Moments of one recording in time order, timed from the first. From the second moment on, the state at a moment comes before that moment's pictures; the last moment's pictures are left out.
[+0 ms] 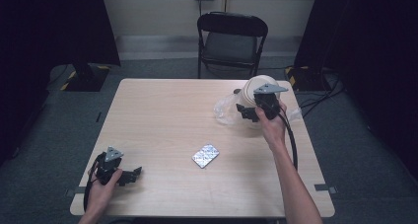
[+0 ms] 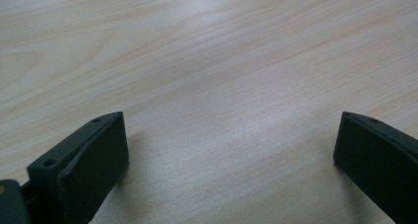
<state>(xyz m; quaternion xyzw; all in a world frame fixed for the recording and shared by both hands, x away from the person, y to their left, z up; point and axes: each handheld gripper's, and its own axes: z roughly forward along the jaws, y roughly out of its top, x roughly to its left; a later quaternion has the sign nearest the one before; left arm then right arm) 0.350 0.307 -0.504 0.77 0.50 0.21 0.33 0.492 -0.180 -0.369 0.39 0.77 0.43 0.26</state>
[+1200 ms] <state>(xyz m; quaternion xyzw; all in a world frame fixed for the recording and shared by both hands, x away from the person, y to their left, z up) 0.350 0.307 -0.504 0.77 0.50 0.21 0.33 0.520 -0.183 -0.391 0.45 0.75 0.41 0.27</state>
